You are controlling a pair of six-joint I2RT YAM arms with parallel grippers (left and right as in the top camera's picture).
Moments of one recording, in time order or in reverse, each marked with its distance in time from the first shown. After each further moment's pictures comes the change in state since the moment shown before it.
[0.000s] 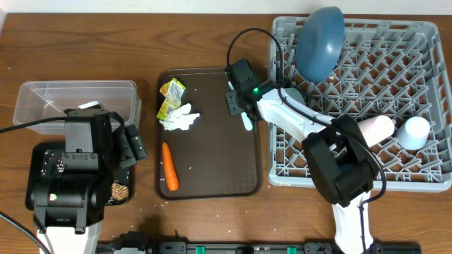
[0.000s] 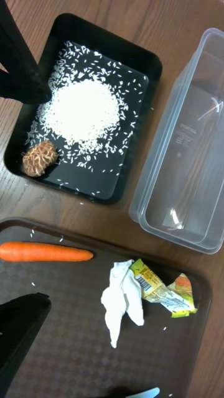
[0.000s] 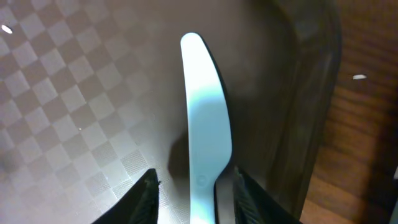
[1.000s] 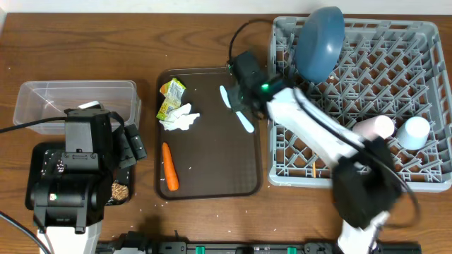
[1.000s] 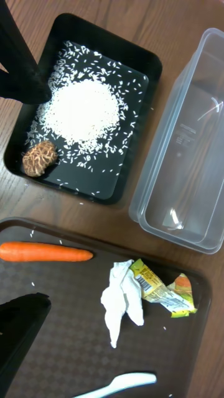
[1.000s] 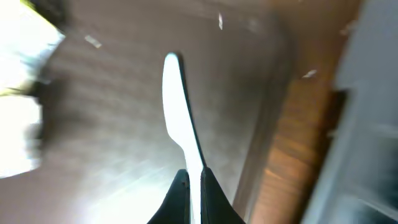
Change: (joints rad) left arm 0.000 0.000 0.000 0.000 0.000 0.000; right arm 0.015 -0.238 0.013 -0.170 -0.019 0.004
